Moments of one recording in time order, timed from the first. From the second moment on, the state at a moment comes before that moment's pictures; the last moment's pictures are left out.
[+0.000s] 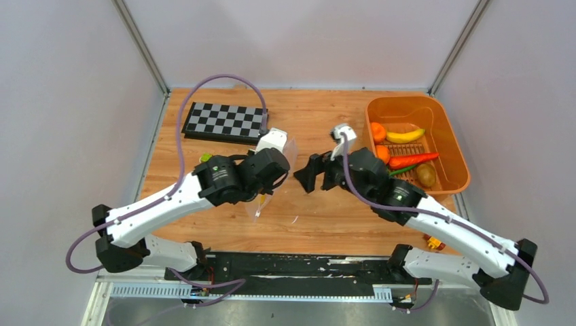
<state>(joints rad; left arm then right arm) -1.15 1.25 1.48 -1.12 -0.62 -0.55 0.97 1.04 0.98 -0.25 0.09 0.46</state>
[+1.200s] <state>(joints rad) -0.96 1.27 1.11 -0.56 -0.21 -0.44 -0.14 1.67 1.17 -0.21 0.38 0.65</state>
